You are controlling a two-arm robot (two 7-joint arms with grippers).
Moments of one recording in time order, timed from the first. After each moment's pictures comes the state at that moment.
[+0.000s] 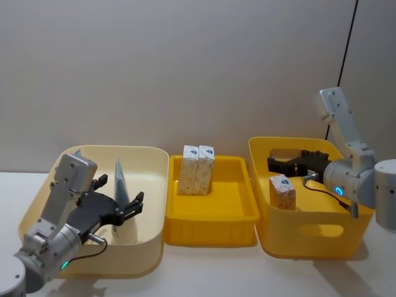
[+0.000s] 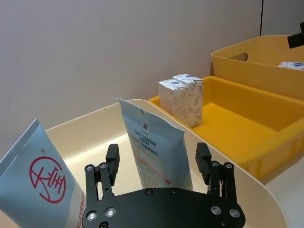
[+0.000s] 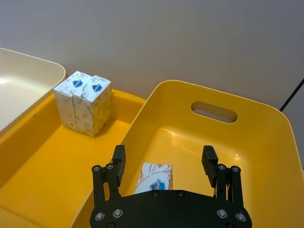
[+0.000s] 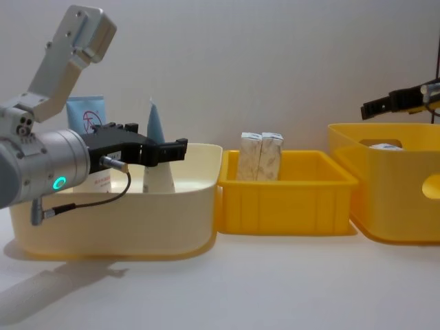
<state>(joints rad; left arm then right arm) -0.50 0.28 0.39 -1.28 -0.24 0.04 -0.22 0.76 0.25 -0.22 -1.14 0.15 0.59 0.29</state>
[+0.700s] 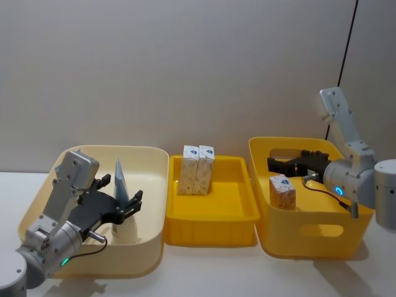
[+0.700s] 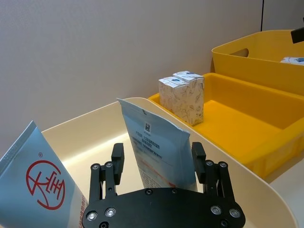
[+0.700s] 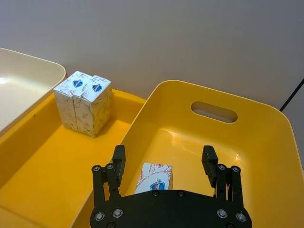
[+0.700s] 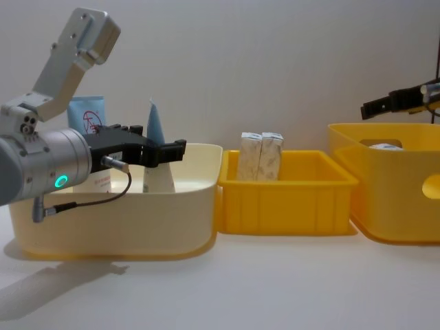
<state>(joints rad) -0.53 0.28 0.40 -1.25 -0.23 0.04 -0.24 0.76 0.25 -0.22 -1.14 0.15 0.59 0.29</state>
